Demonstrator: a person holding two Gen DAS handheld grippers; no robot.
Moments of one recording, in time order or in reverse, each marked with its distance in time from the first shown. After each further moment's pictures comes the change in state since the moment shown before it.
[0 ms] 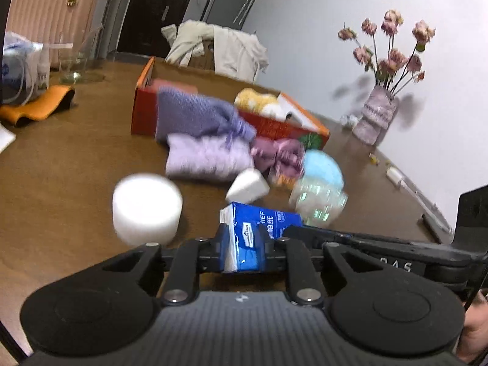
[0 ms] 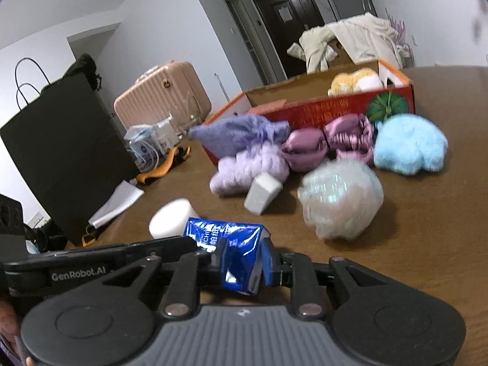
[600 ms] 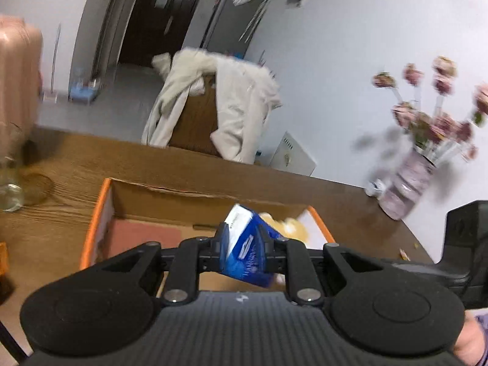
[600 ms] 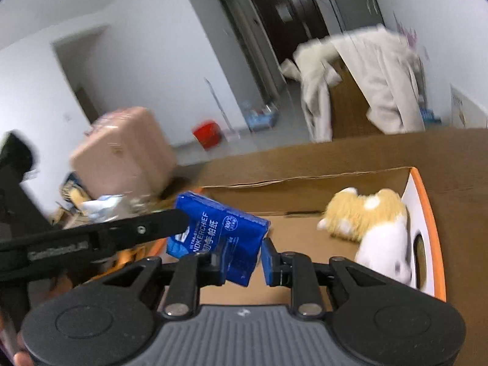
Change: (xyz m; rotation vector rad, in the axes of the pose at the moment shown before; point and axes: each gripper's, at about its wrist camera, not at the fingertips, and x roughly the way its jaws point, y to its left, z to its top) left arm 0.183 0.022 0.247 -0.033 -0.010 0.016; right arm 0.168 -0.090 0.253 0.033 0.096 -0.046
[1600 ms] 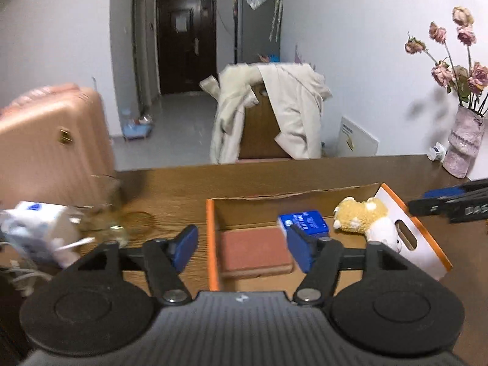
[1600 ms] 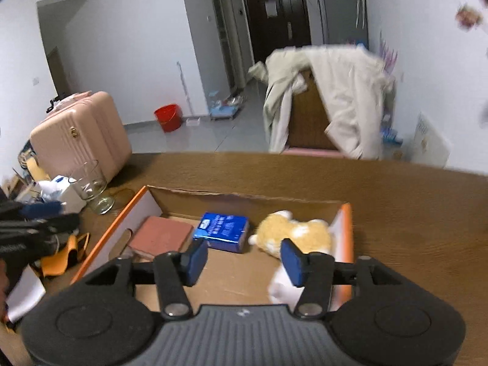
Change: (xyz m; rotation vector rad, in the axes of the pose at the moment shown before) left arm -0.091 0.010 -0.011 0.253 -0.052 0.321; right arm -0.086 0.012 0.002 -0.207 -0.044 -0.217
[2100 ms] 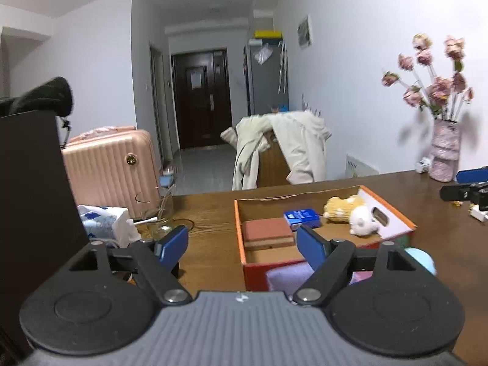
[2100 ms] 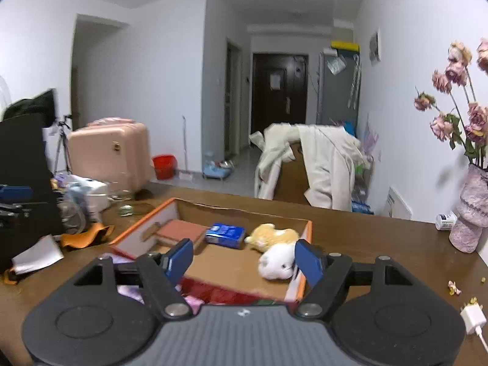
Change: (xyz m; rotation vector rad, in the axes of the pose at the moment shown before) left arm -0.166 -0.012 -0.108 0.037 -0.241 0.066; right arm -0.162 0.050 -0.123 -0.127 -0.290 -0.055
